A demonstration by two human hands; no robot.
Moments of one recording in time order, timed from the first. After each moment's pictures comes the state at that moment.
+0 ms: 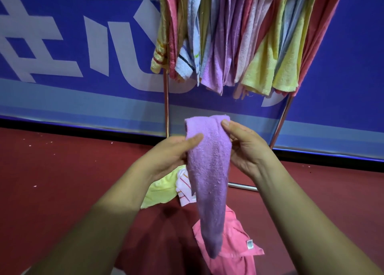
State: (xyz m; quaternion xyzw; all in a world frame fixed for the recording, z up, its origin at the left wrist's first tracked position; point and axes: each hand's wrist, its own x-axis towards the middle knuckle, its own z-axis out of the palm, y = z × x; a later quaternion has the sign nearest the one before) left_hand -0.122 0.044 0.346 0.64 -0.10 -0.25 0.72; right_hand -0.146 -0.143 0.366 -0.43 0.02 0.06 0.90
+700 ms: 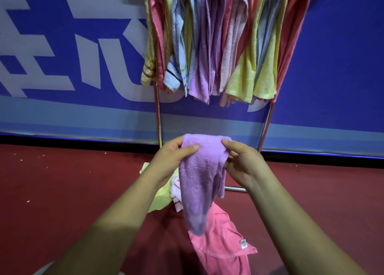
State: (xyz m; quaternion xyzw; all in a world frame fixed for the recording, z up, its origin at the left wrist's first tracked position) left_hand -0.124 0.021 0.347 0.66 -0.11 -0.14 0.73; right_hand -0.166 -0.165 0.358 -0.42 0.18 0.02 0.89
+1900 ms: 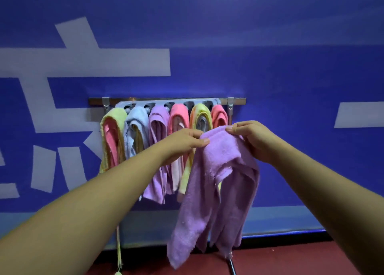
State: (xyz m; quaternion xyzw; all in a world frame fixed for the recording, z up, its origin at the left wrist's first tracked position) left_hand -0.024 -0.155 0.629 0.76 -0.39 -0.10 0.51; right_hand -0.104 -0.364 0.636 -0.74 -0.02 -0.15 0.66
